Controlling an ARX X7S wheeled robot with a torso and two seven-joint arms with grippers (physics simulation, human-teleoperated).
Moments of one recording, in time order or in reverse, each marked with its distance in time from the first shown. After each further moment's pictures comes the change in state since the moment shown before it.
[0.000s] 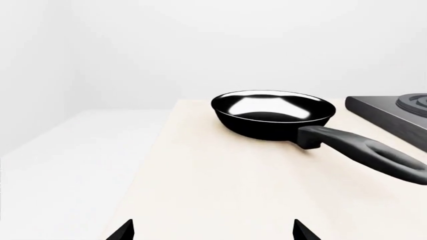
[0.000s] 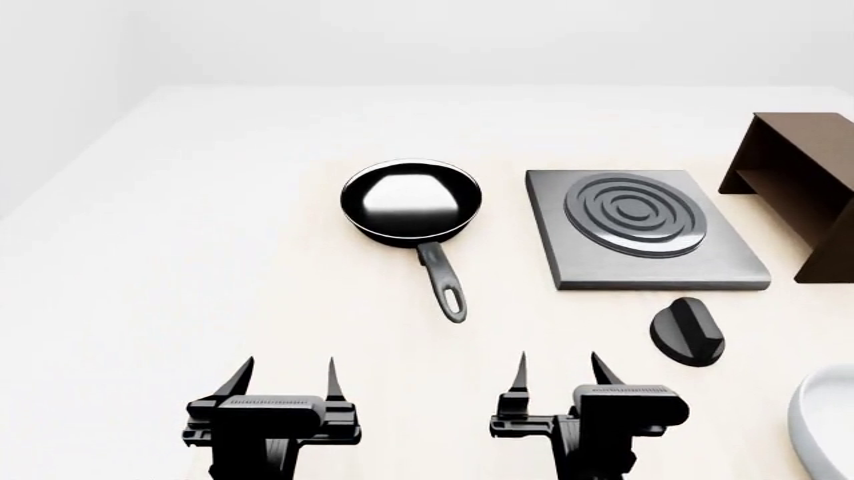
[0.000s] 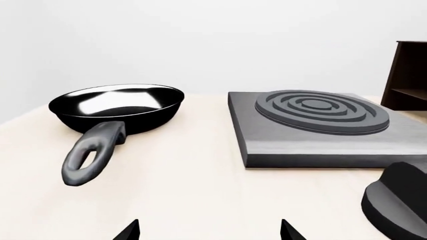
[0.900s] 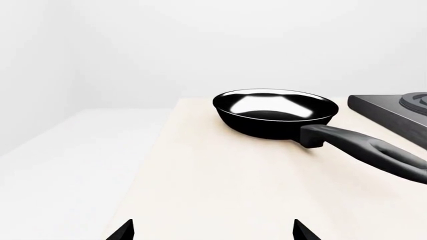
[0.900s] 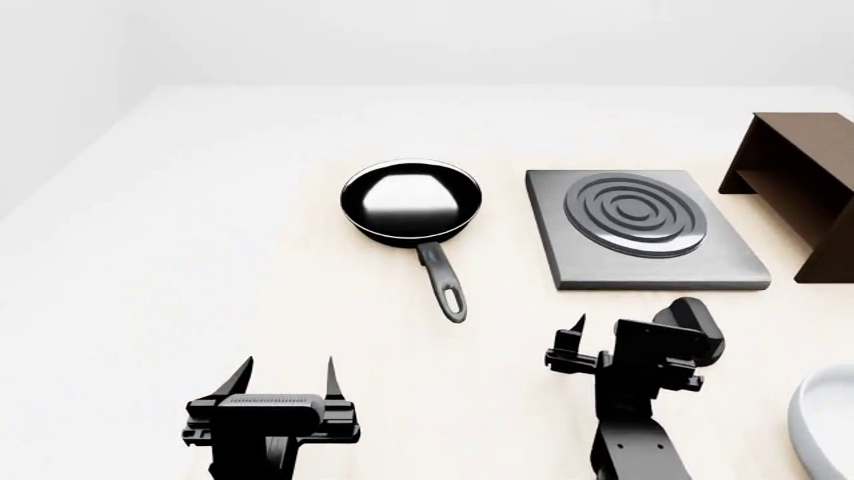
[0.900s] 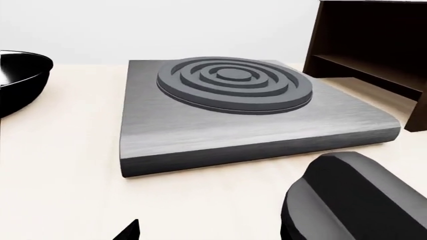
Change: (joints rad) left arm -0.012 -0.016 0.019 -0.015 -0.020 0.005 -0.020; right arm 0.459 -0.004 0.093 0.764 0.018 -0.152 0.036
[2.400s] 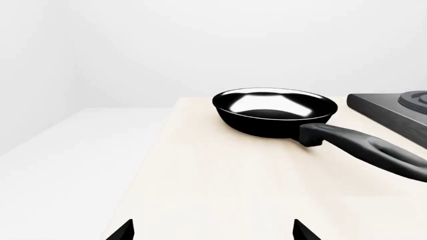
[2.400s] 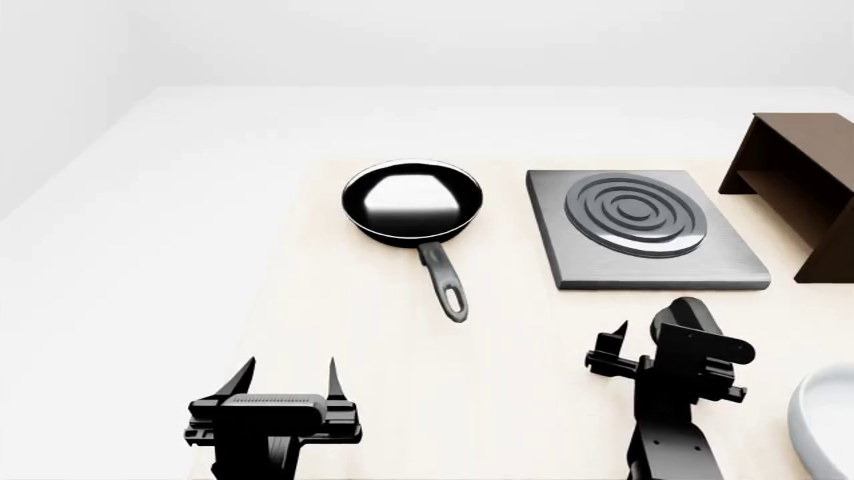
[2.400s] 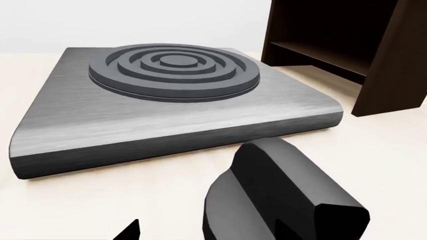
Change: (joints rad) left arm -0.009 -0.021 0.036 -0.006 -0.022 0.005 -0.029; right arm 0.157 0.049 0.077 0.433 -0.011 -0.232 -0.063
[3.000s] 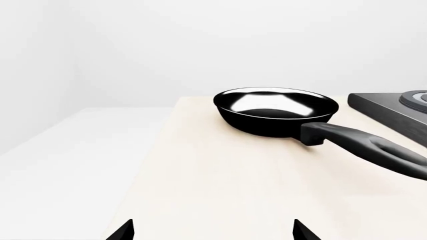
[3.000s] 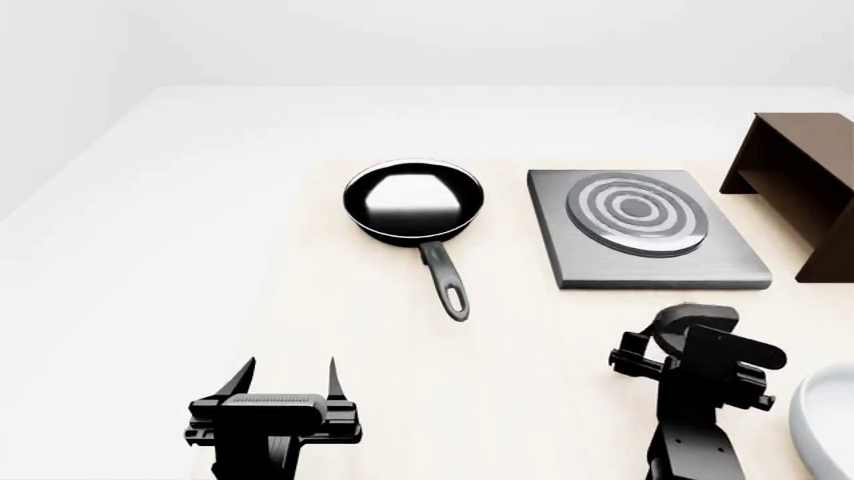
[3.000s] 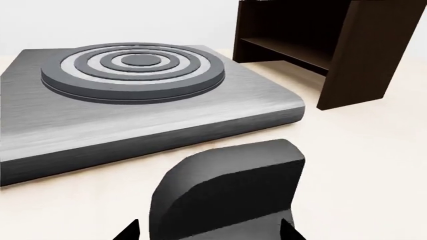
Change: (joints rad) left arm -0.004 -0.008 0.011 -0.006 -0.009 0.005 -0.009; right arm 0.009 0.035 0.081 0.011 -0.019 0.015 0.000
